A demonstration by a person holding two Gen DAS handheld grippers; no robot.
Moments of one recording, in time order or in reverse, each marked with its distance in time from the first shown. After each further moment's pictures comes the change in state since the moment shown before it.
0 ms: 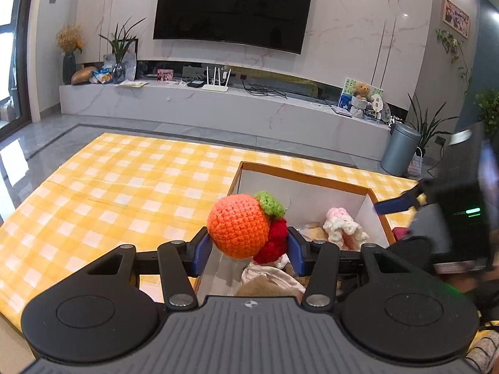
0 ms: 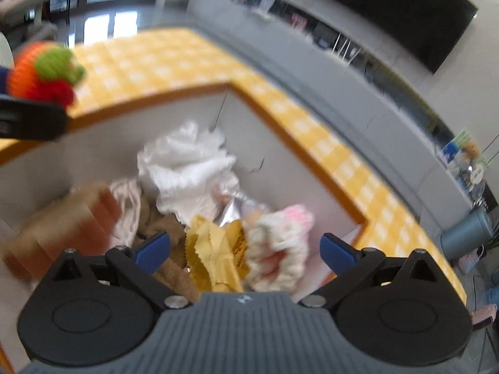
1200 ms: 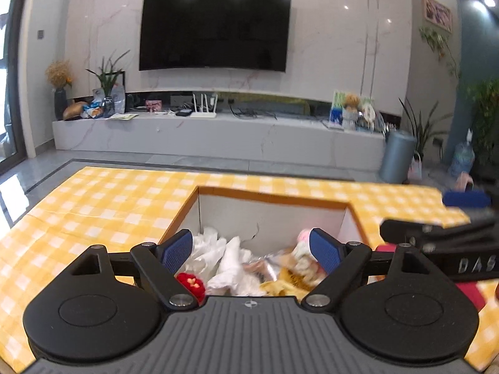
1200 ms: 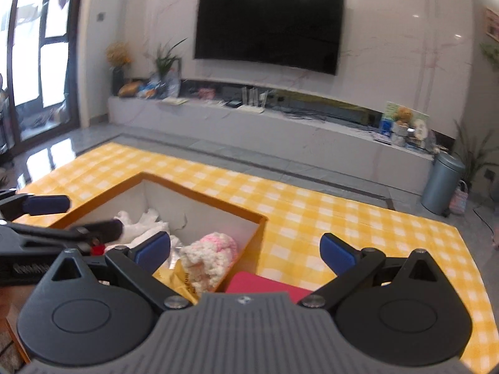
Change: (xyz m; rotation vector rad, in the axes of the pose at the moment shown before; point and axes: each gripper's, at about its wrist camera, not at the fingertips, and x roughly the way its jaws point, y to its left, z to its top) left arm 0.024 -0.066 -0.001 0.073 -0.118 0.021; right arm -0.083 -0.050 -0.067 0.464 -0.300 -0.140
